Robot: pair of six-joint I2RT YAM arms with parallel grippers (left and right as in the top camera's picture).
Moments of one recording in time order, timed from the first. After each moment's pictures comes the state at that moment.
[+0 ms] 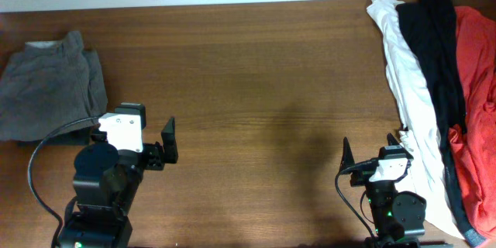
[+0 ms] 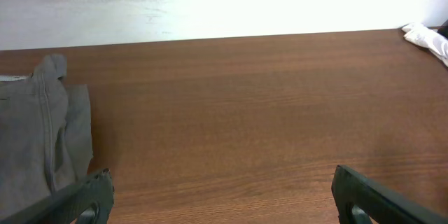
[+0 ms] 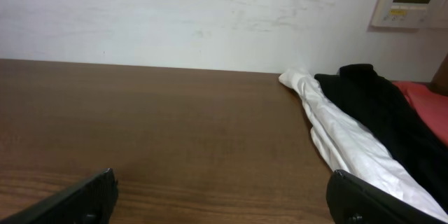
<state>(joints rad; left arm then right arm) -0.12 0.67 0.78 -0.52 0.00 -0.03 0.03 0.01 0.01 -0.07 -0.01 -0.04</state>
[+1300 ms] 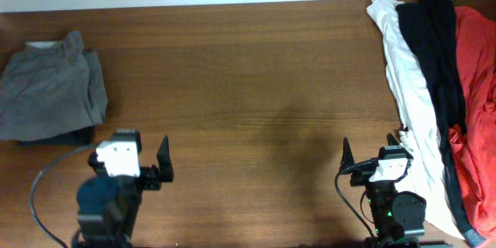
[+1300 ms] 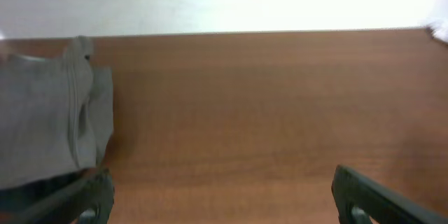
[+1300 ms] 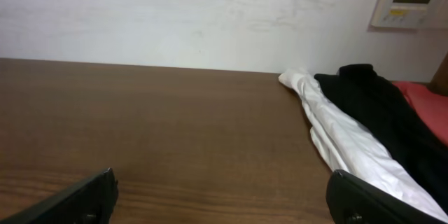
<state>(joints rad) -0.07 0.44 0.58 -0.50 -0.02 -0.02 0.03 0.01 0.01 -0.07 -0.01 -0.04</state>
